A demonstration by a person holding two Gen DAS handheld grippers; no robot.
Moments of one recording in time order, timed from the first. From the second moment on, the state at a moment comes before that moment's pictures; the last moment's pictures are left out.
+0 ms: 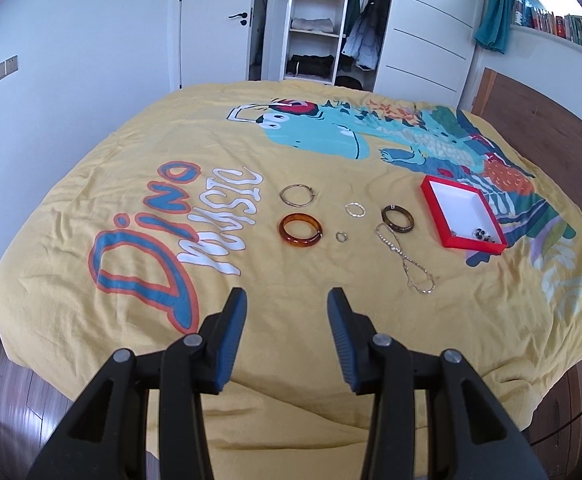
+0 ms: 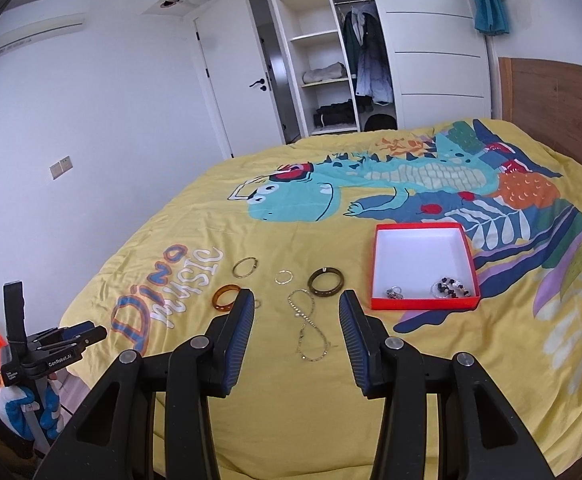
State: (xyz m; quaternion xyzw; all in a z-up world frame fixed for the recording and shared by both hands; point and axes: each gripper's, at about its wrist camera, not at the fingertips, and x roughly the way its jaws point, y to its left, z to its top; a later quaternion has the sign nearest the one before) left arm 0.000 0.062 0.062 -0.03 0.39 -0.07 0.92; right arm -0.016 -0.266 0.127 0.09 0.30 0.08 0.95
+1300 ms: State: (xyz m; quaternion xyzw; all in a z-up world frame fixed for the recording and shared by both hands) left arm 0.172 -0.030 -0.074 -0.02 0.51 -0.17 0.84; right arm 0.180 -0.240 -0.083 0.11 0.51 0.14 0.85
